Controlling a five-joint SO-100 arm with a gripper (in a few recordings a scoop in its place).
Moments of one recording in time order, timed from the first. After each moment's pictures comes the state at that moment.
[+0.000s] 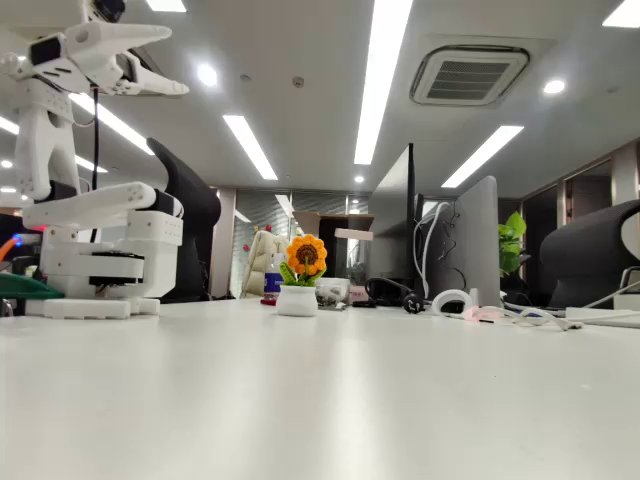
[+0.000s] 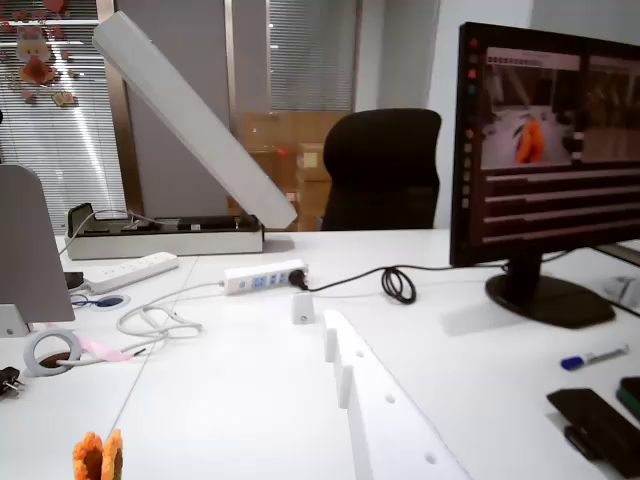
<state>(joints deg) 0.4 189.1 85.4 89.9 -92.7</state>
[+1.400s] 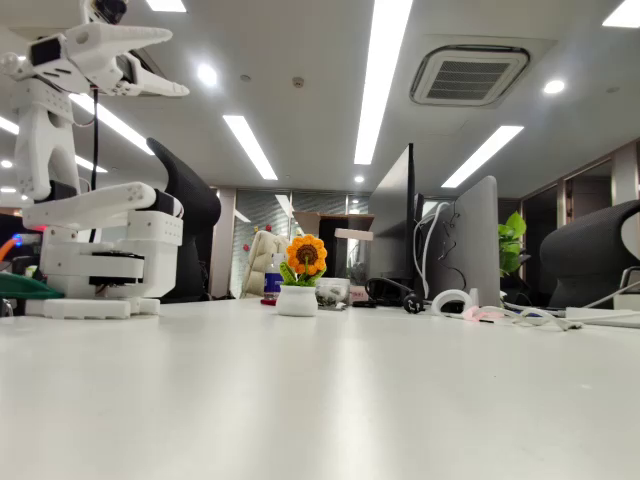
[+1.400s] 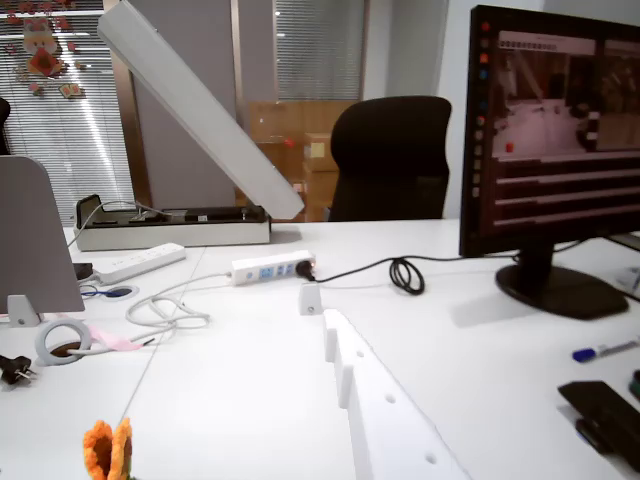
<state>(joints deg) -1.1 189.1 85.9 91.0 -92.3</state>
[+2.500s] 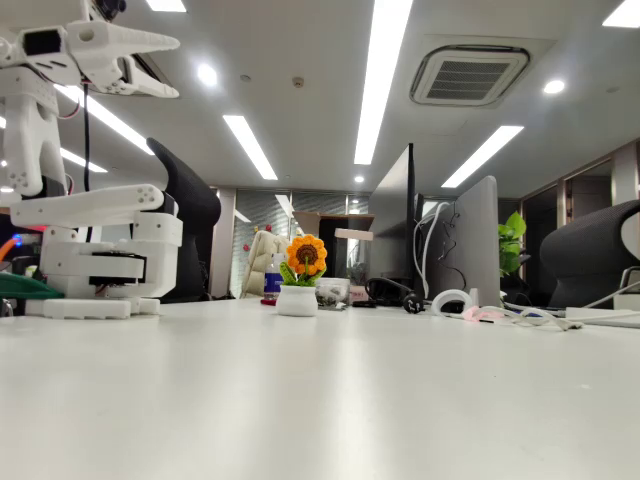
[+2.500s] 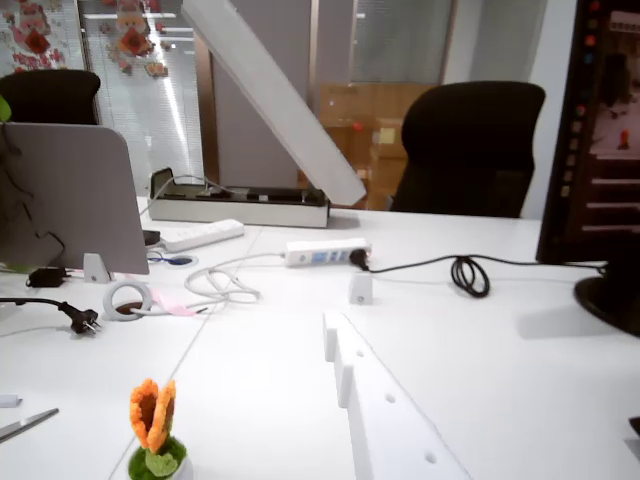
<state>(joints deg) -11.4 189.1 87.8 91.8 -94.1</state>
